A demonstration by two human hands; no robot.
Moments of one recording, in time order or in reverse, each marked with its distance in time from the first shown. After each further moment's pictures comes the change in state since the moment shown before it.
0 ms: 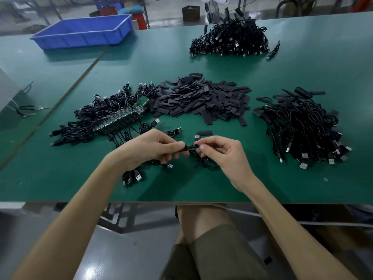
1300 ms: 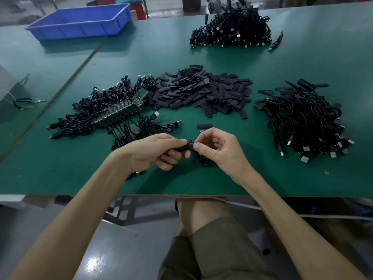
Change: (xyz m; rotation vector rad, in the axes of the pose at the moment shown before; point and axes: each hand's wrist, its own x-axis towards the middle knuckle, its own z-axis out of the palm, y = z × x) left_hand 0.003 -0.012 0.016 -0.363 -0.274 -0.171; right_hand 0.000 0.003 0.004 -0.078 -0.090 0.001
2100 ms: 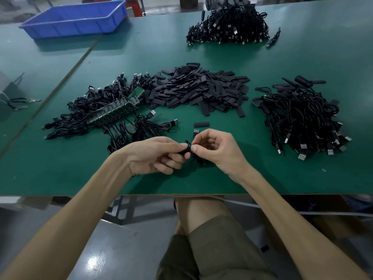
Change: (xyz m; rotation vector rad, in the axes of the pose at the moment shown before) left_hand 0.005 -0.007 0.001 -0.222 -0.187 -0.040; right_hand -0.001 -0.003 0.000 0.054 -0.047 0.039
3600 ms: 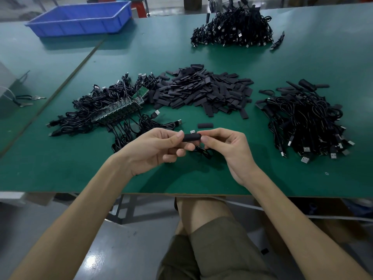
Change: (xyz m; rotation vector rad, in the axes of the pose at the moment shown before) left_hand -0.010 -0.003 0.000 -0.001 0.102 0.339; right_hand -0.001 -0.003 -0.001 0.234 0.147 0.032
